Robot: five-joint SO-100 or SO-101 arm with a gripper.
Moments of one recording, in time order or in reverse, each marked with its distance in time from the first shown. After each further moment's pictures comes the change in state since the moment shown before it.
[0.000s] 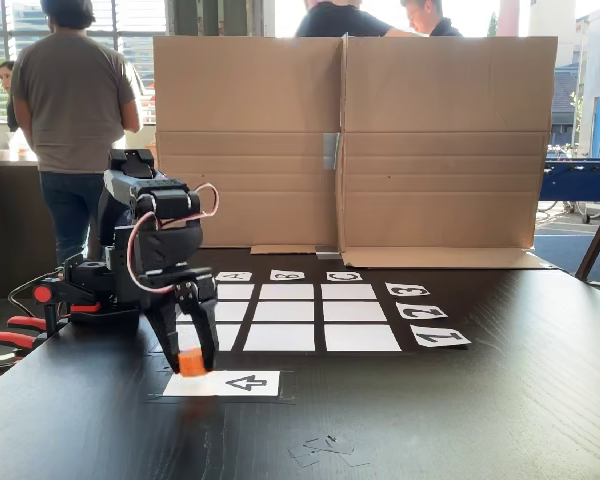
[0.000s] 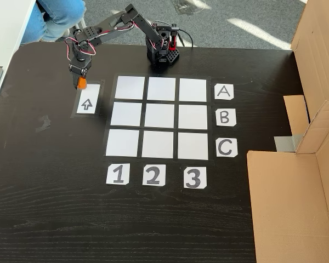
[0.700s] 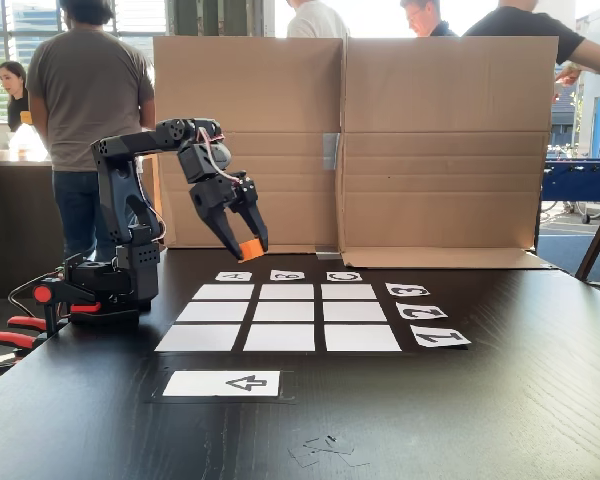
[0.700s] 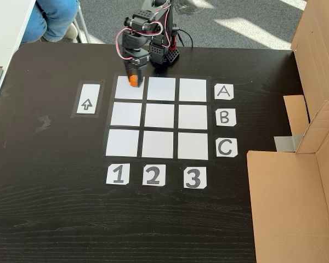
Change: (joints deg) arm -48.5 53.2 36.7 9.3 -23.8
